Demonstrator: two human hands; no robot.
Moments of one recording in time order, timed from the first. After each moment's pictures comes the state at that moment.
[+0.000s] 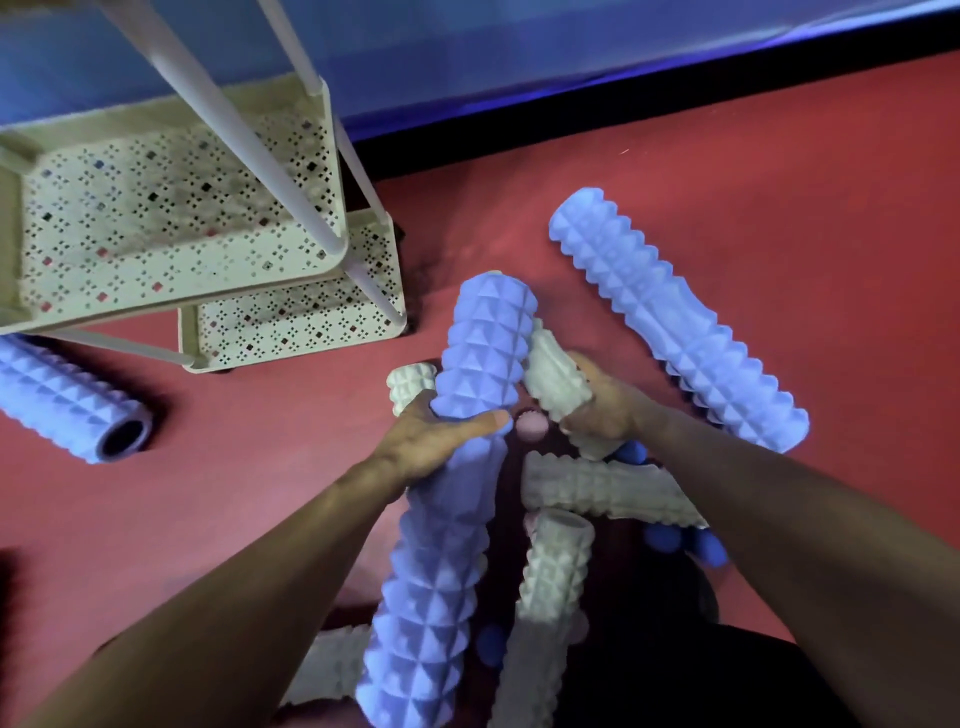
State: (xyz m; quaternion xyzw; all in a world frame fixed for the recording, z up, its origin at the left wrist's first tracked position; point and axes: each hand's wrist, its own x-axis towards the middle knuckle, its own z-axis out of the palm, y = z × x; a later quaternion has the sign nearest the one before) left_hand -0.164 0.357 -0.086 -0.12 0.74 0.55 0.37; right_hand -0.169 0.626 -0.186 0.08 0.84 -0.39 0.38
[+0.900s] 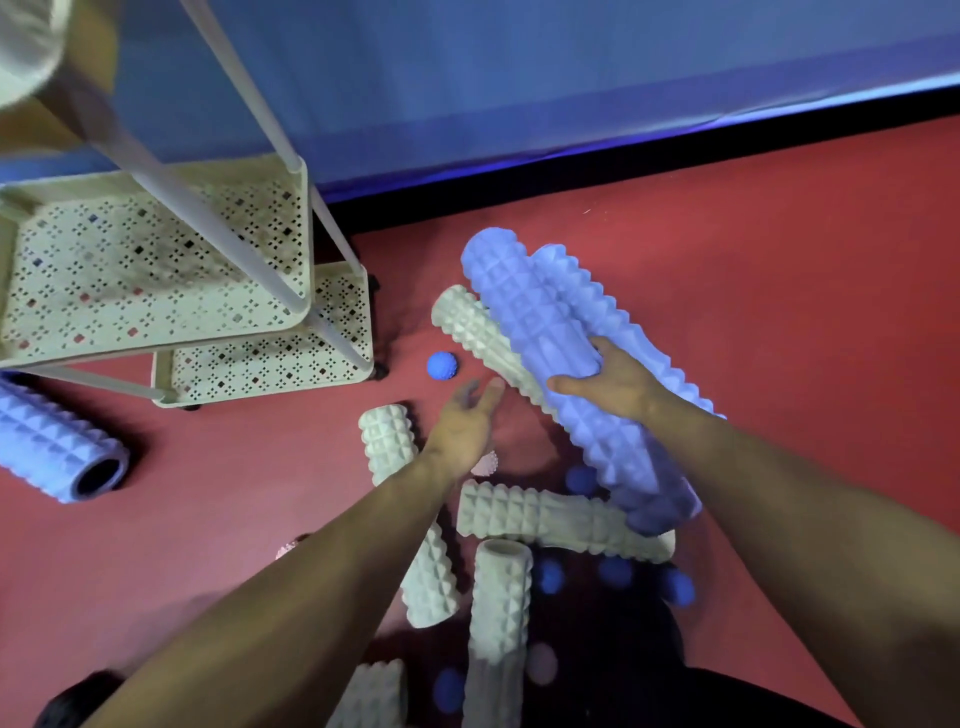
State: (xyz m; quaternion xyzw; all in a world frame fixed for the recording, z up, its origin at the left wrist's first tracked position) left_hand -0.189 0.442 -0.089 -0.22 0.68 0.61 0.33; right_hand -0.215 0.663 -0.109 0.18 0.86 -0.41 0.26
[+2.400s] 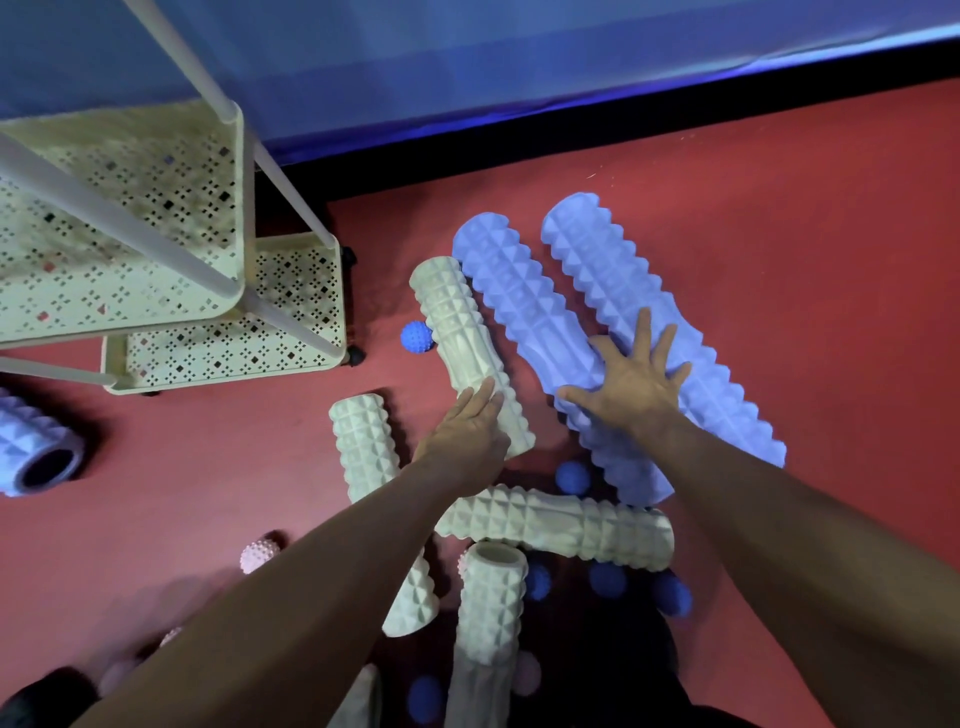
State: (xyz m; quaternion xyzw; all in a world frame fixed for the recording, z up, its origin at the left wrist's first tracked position) left_hand -0.186 0.456 -0.157 0.15 0.89 0.20 0.39; right_hand -0.208 0.692 -0.175 0.17 0.93 -0.11 0.30
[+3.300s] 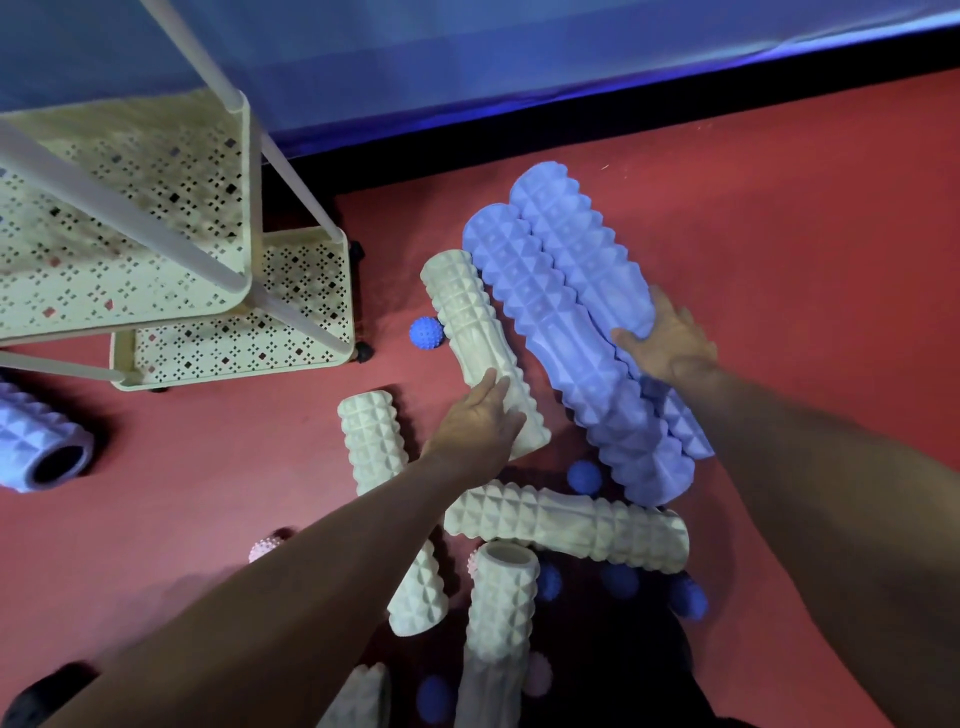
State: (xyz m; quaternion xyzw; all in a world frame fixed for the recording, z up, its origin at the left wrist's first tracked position) left_hand -0.191 0.453 -0.171 0.06 0.88 0.30 0.37; right_hand -0.253 0.735 -0.193 0.26 0.91 -0.20 0.25
